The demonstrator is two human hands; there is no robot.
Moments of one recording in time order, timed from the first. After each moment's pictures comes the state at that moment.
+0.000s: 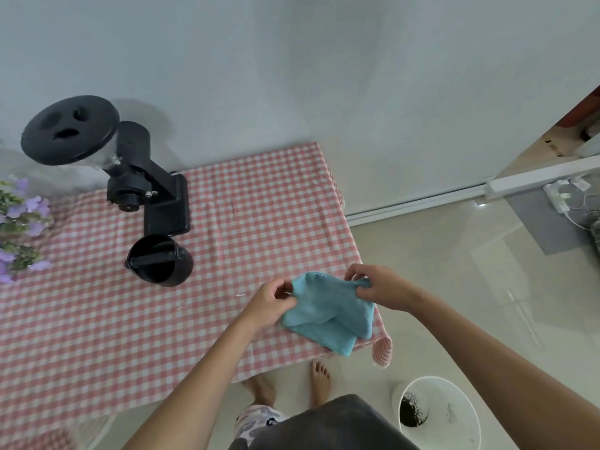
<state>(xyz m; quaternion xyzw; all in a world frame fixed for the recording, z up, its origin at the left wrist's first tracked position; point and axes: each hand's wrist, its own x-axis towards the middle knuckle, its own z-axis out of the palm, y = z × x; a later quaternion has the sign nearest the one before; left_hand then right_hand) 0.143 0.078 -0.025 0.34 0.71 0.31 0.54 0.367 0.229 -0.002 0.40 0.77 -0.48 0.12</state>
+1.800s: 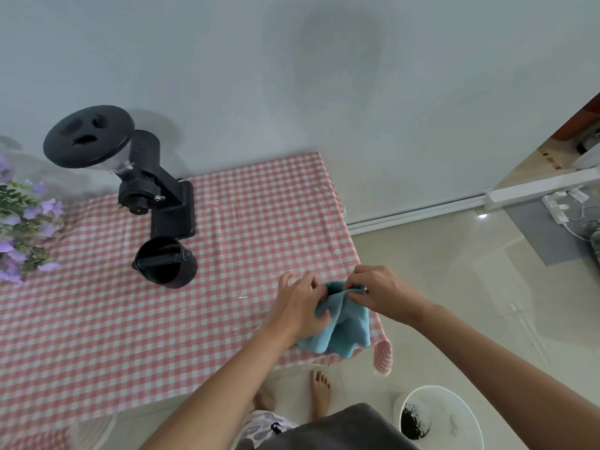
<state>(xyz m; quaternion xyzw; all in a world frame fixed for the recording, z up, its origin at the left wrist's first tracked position) 0.193 0.087 -0.019 0.68 0.71 0.13 0.15 0.374 0.211 0.027 0.29 0.91 -0.30 0.04</state>
